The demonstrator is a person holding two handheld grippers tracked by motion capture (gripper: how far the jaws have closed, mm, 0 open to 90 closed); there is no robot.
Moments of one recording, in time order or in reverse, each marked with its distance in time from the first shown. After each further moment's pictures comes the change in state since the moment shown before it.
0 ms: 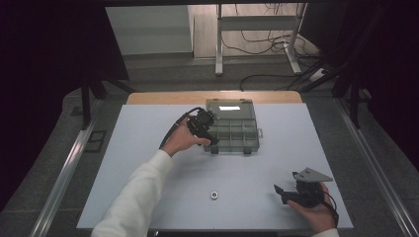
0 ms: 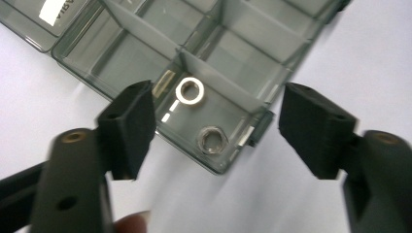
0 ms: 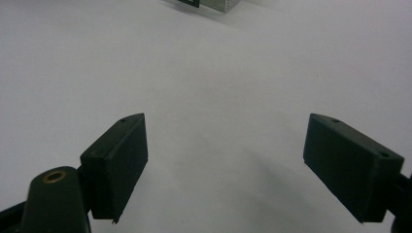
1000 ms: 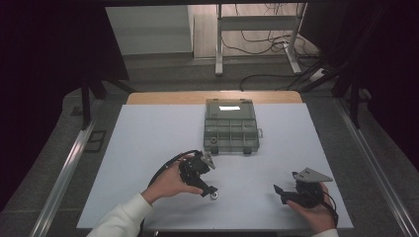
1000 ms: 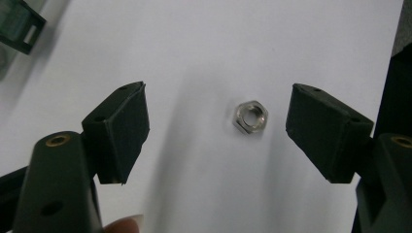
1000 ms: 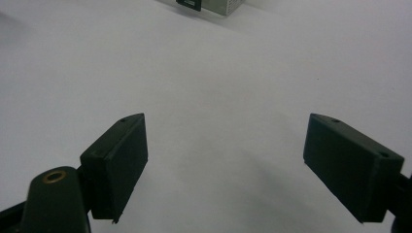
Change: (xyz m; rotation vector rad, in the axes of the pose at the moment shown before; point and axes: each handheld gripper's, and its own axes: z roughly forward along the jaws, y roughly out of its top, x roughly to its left) left arm -0.105 -0.085 -0.013 0.011 -0.171 0.196; right arm 0.003 0.002 -0.001 -0.005 -0.004 0.002
